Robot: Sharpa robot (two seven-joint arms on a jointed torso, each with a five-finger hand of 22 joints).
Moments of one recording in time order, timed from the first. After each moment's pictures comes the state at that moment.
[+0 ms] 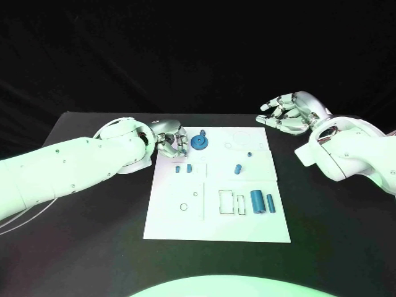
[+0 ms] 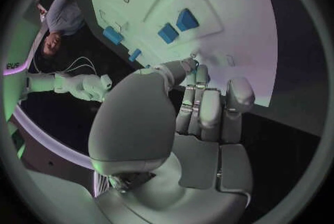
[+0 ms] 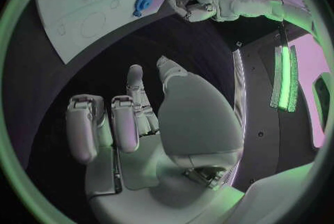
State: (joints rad) left arm 1.22 -0.68 -0.03 1.32 -1.35 -0.09 -0.10; left_hand 1.45 -0.22 0.67 0.06 0.09 0.95 0.14 0.40 0.39 1.02 0.07 0.55 0.24 1.36 0.01 1.41 1.11 0.12 1.19 0.11 1.29 1.19; right arm 1.34 -0.94 -0.15 1.59 -0.83 -0.61 -0.03; right_hand 1.34 -0.17 0.21 0.29 0.19 0.83 0.16 0.26 0.32 1.05 0.08 0.74 0.79 1.46 0.01 1.46 1.31 0.01 1.47 0.11 1.47 1.31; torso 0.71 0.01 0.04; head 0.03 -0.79
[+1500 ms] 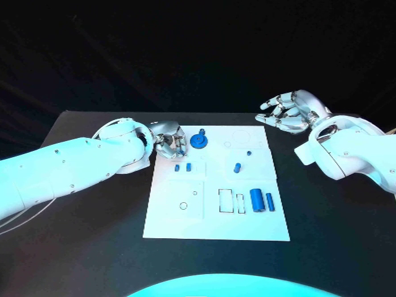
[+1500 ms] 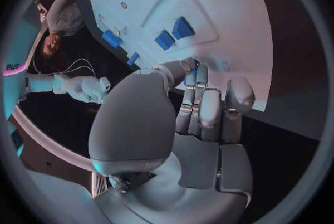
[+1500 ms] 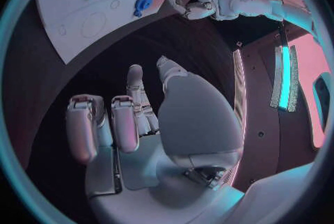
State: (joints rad) left arm 1.22 -0.69 -0.03 1.32 -1.35 -0.08 -0.10; left_hand 1.44 -0.21 0.67 0.05 0.09 0.96 0.14 0.39 0.39 1.03 0.07 0.54 0.24 1.36 0.01 1.41 1.10 0.12 1.19 0.11 1.29 1.19; right arm 1.34 -0.94 -0.15 1.59 -0.83 -0.61 -0.03; right_hand 1.34 -0.17 0.21 0.29 0.19 0.83 0.16 0.26 0.32 1.05 0.08 0.74 0.79 1.46 0.01 1.46 1.31 0.01 1.47 0.11 1.47 1.31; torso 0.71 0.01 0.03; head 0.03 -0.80
